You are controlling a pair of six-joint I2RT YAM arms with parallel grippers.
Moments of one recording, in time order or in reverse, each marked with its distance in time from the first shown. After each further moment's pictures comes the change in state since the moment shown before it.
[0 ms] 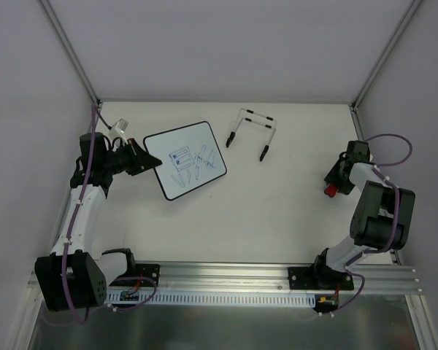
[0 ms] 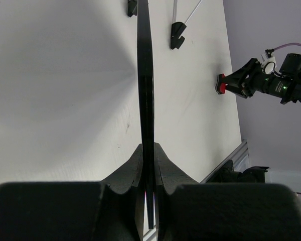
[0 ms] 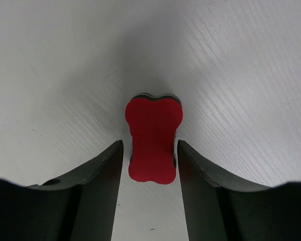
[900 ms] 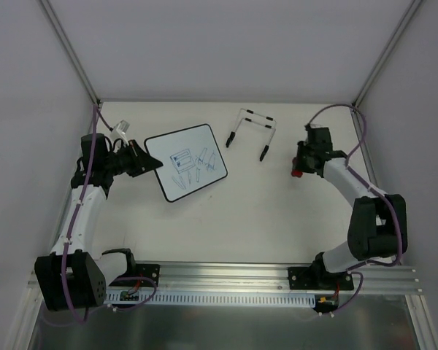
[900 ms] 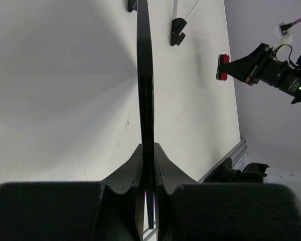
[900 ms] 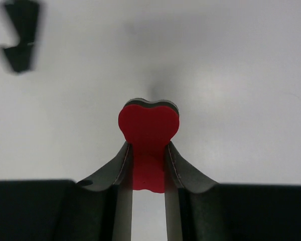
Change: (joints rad) left arm -0.006 0.000 -0.006 -0.008 0.003 0.000; right arm 0.301 -0.090 0.040 0.016 -0.037 -0.126
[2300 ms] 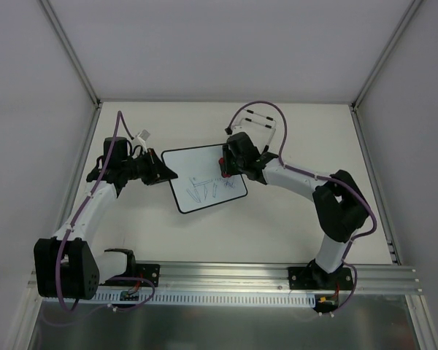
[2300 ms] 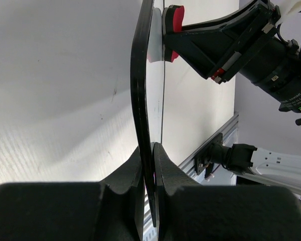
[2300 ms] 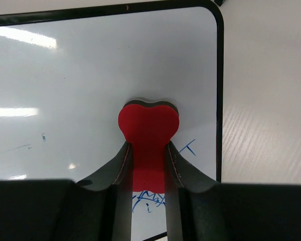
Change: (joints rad) left arm -0.172 0.077 -0.037 -0.045 -0.055 -0.055; right arm 0.686 0.271 0.253 0.212 0.050 0.172
